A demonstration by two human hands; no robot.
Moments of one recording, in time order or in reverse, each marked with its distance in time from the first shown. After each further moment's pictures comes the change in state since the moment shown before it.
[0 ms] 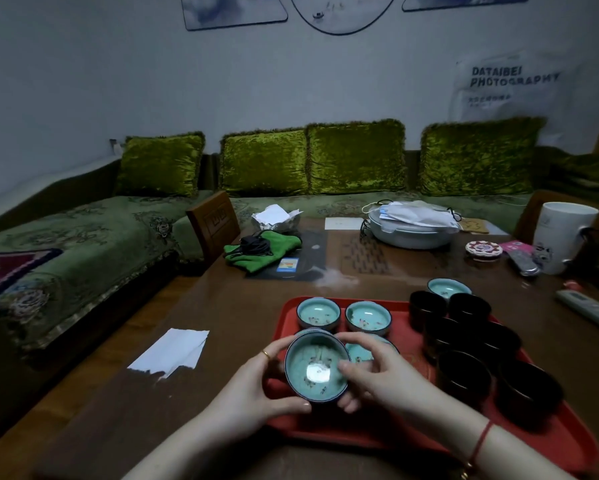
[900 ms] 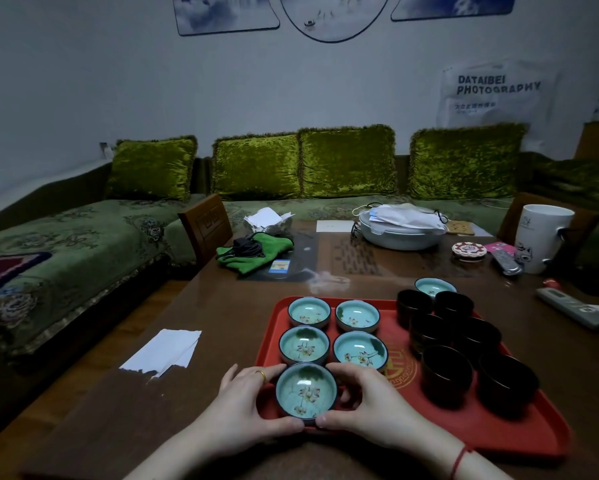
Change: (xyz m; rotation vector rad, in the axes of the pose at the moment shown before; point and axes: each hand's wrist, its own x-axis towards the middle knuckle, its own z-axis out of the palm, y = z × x) left_hand -0.015 -0.012 0.006 0.477 -0.108 -0.102; right_hand -0.010 0.031 0.002 -0.544 0.125 -0.136
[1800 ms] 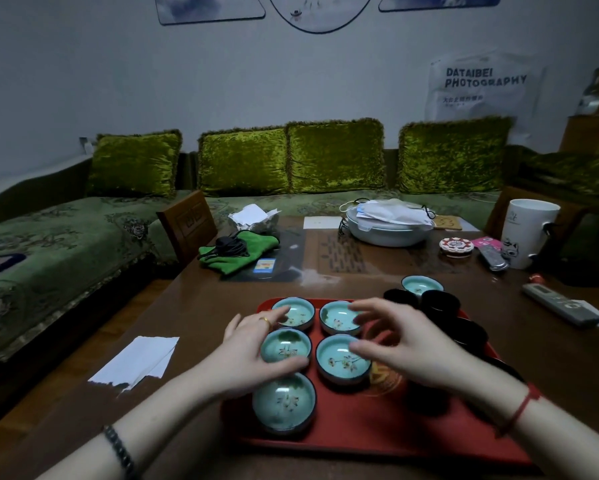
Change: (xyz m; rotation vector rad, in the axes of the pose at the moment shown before) left_hand 0.049 0.046 -0.035 0.053 0.071 0.103; right_hand 0.008 -0.019 -0.090 -0.180 0.132 -0.148
